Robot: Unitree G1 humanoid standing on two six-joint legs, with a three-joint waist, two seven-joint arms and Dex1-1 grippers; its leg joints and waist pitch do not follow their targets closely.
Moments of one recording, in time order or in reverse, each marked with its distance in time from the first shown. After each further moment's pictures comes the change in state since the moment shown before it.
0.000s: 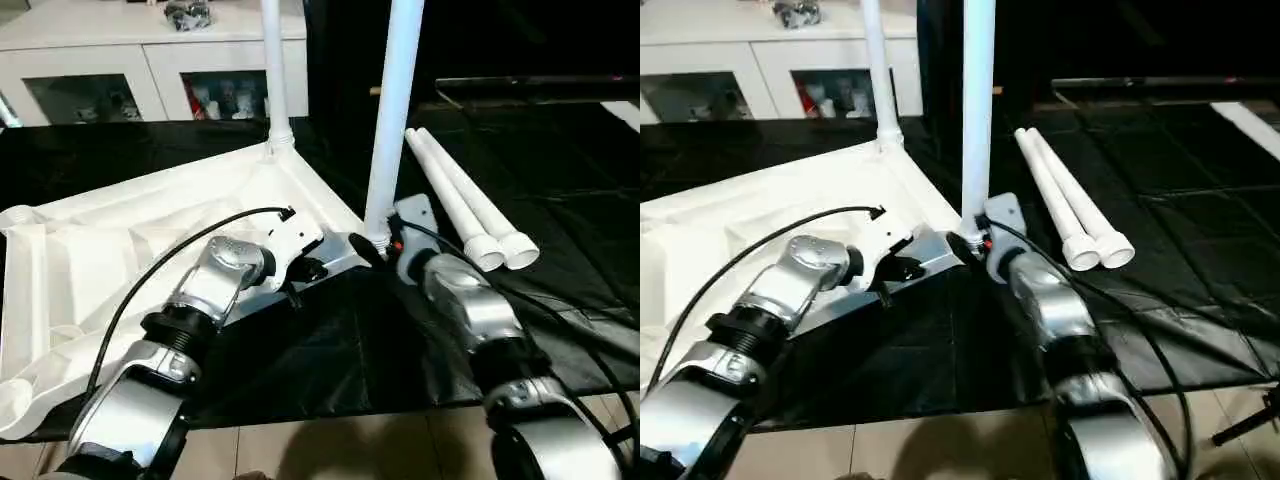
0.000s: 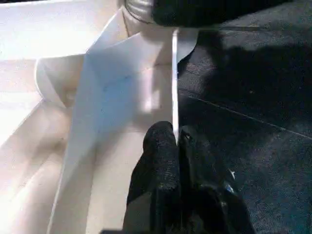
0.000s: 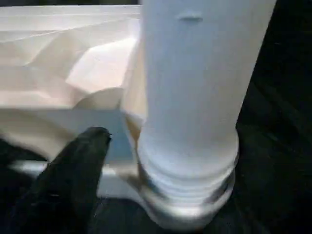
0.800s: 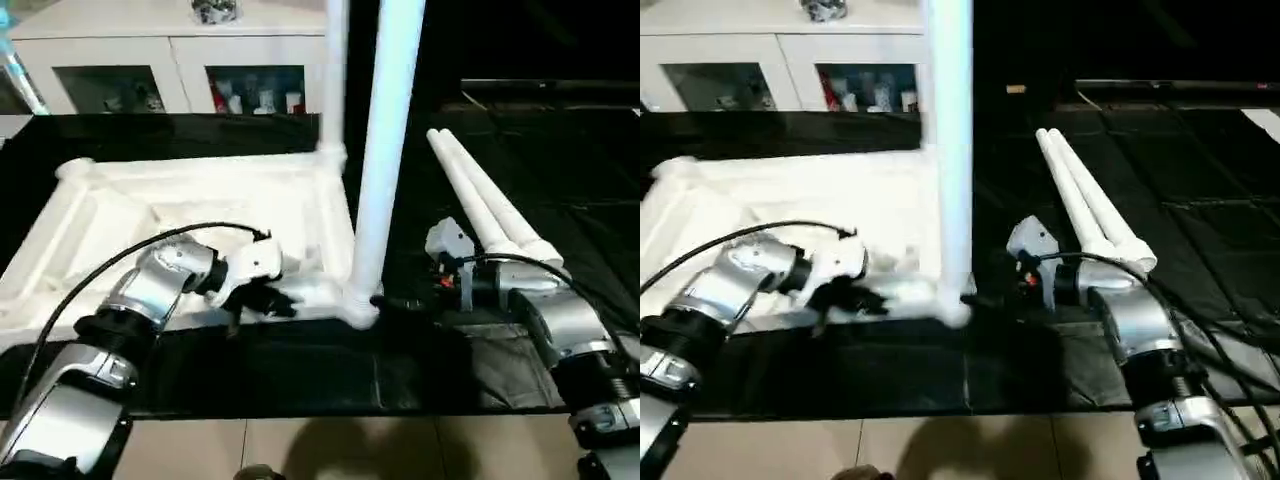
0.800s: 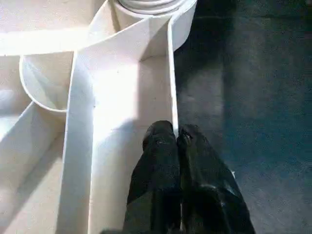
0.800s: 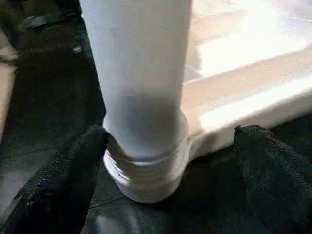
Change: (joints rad) left arm 0.039 0.232 -0.094 0.001 -0.042 -0.342 -0.516; right arm 0.061 -0.311 0.143 -0.154 0.103 -0.016 0.685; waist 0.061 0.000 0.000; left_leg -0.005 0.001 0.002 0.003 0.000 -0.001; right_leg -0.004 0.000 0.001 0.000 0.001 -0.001
